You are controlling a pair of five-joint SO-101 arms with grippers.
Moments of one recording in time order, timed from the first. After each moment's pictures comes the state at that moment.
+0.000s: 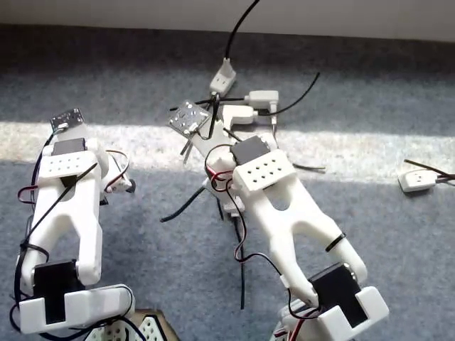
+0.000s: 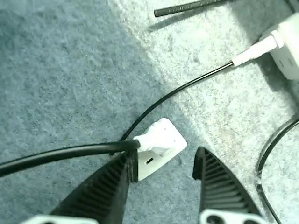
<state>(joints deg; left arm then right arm) -17.9 -8.5 32.7 68.4 21.1 -31.5 -3.3 16.9 64.3 28.0</state>
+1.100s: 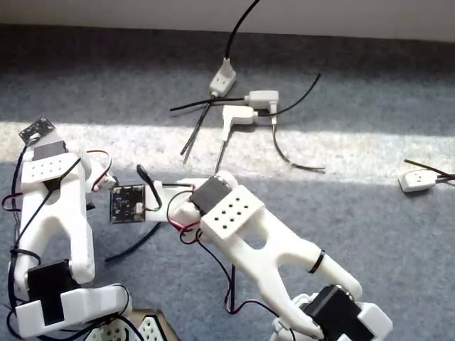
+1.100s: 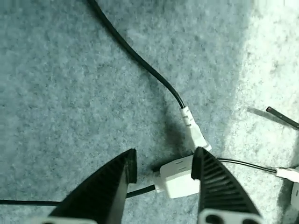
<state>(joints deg) -24.0 -8.5 32.7 68.4 28.9 -48.8 -8.4 23.5 64.6 52.6</state>
